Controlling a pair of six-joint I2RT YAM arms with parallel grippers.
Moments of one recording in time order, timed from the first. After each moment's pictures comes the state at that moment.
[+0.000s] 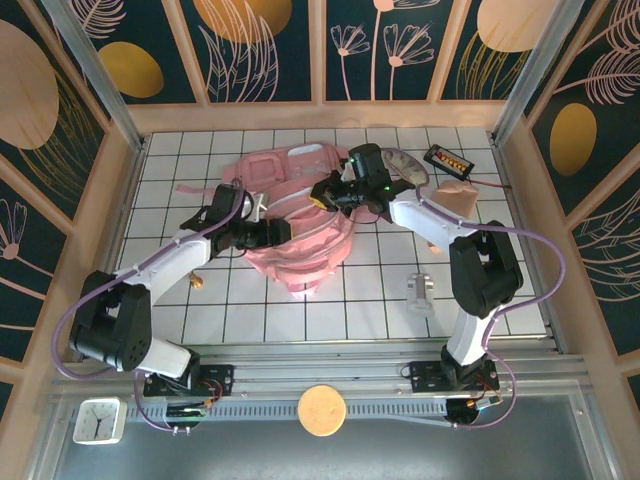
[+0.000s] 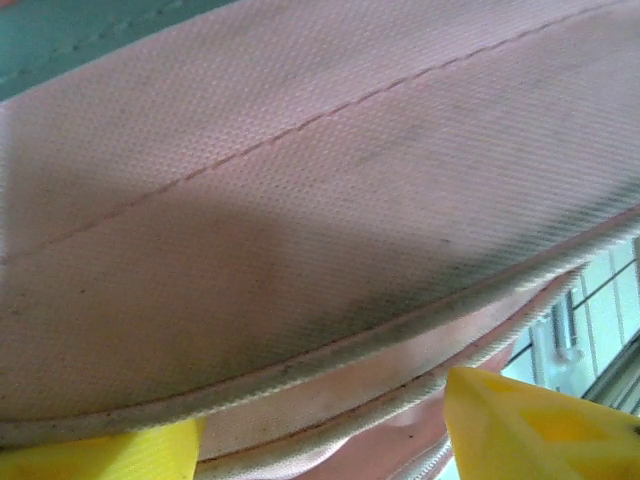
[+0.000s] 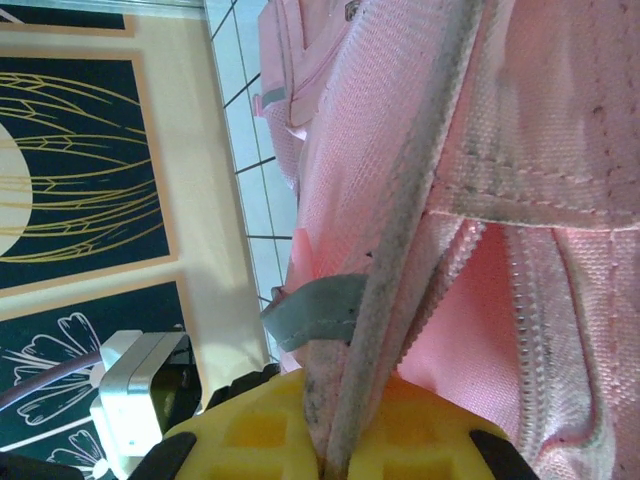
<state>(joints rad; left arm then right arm) -0.38 1.47 0.91 -0.31 0.48 -0.50 0.55 1.79 1.34 -0.18 -0.57 1.10</state>
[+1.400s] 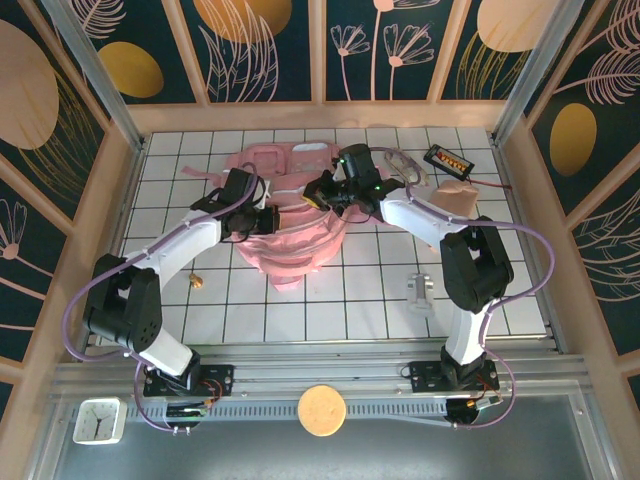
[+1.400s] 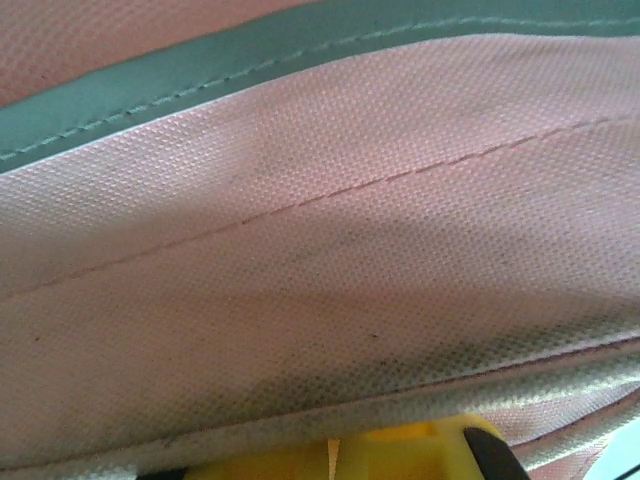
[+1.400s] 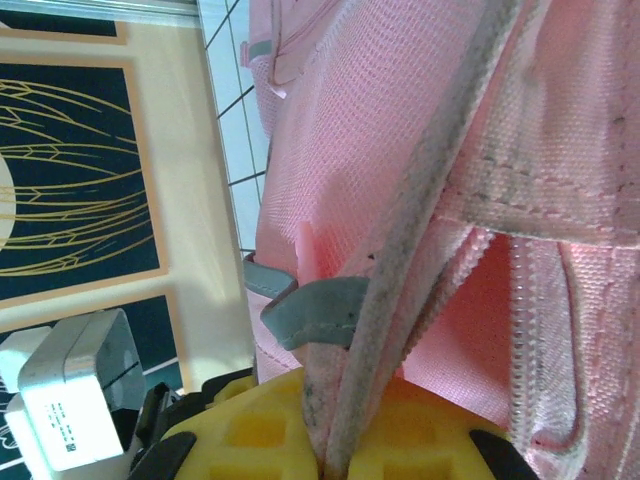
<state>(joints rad) -0.41 1.58 1.12 -0.49 0.18 -0.35 0.59 1.85 1.39 -0.17 -0.52 1.09</state>
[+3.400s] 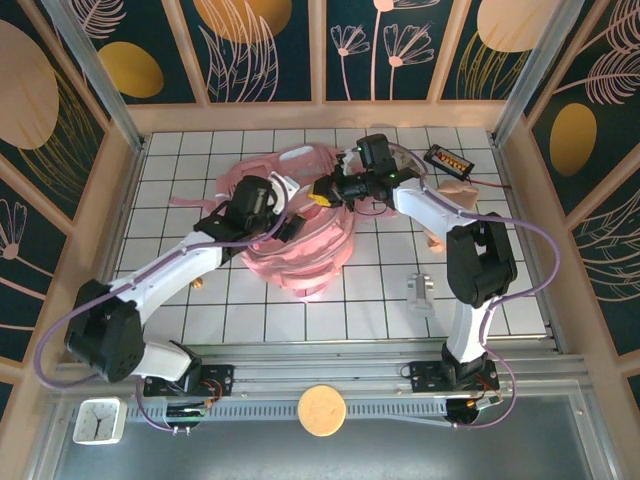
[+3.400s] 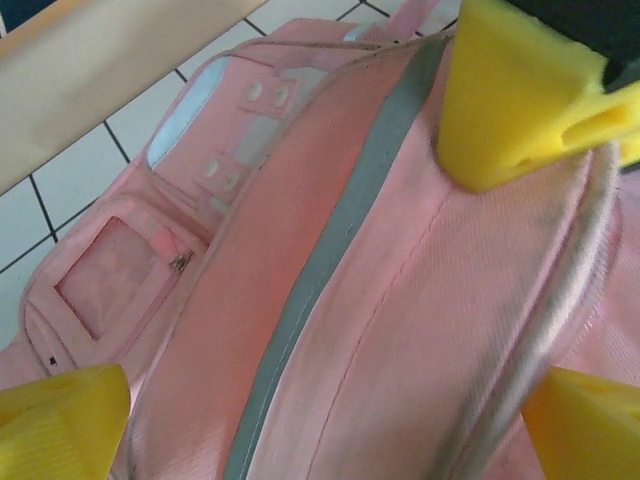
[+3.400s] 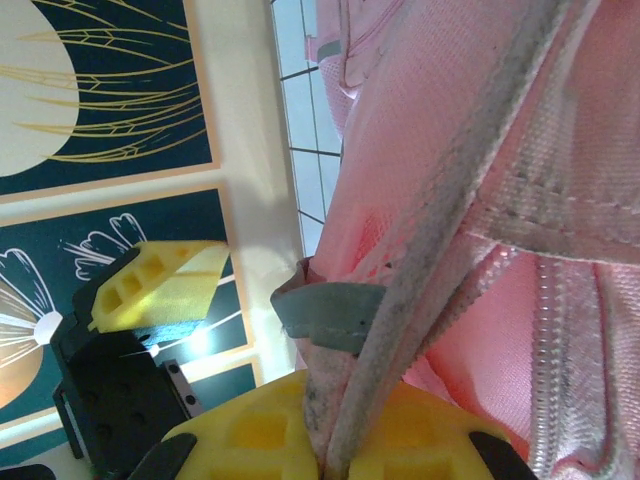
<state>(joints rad) -0.58 1.44 1.03 -0.22 -0.12 0.20 0.48 1.86 1.44 -0.26 -0.88 1.00</state>
